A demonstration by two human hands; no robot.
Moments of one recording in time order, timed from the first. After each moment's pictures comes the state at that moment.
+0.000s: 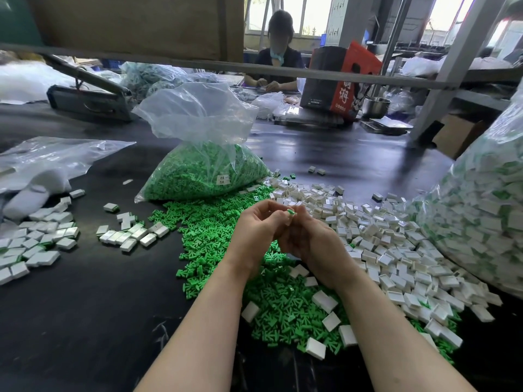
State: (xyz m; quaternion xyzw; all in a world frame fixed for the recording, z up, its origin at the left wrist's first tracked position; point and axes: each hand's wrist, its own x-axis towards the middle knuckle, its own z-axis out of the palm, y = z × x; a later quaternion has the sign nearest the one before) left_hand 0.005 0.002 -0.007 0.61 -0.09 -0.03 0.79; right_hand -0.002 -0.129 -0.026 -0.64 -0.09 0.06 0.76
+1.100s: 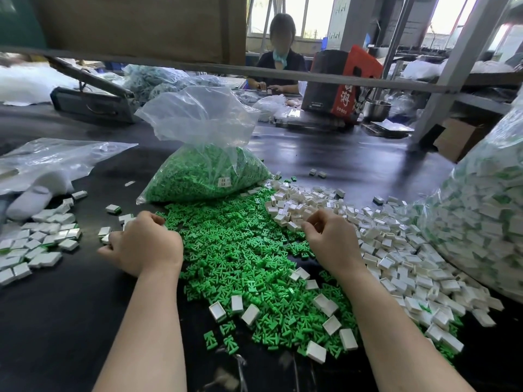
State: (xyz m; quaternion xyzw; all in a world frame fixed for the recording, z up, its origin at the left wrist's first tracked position) left_hand 0.011 0.119 -0.017 0.89 0.34 0.22 0.22; right_hand 0.003 -0.146 -0.015 -0.92 0.00 -0.19 0.34
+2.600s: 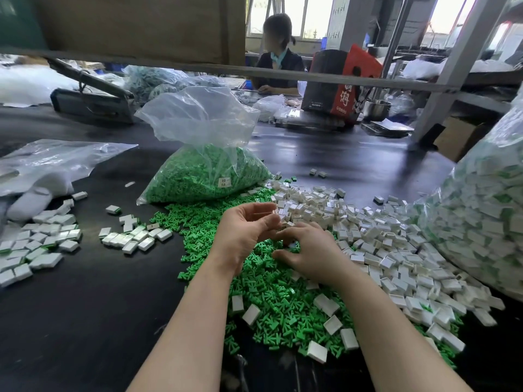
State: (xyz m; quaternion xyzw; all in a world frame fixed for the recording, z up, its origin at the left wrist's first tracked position) left_hand 0.008 0.028 0.000 0.59 -0.03 -0.05 0.80; right_hand -0.001 -0.128 -0.010 -0.98 -0.12 0.00 0.18
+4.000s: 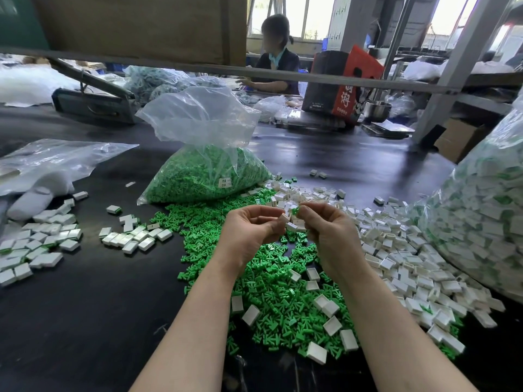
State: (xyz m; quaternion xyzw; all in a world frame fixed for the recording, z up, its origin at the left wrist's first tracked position) left_hand 0.002 0.021 0.003 0.62 -0.05 -0.06 0.78; right_hand -0.005 -0.134 -0.001 -0.61 0.00 -0.10 0.78
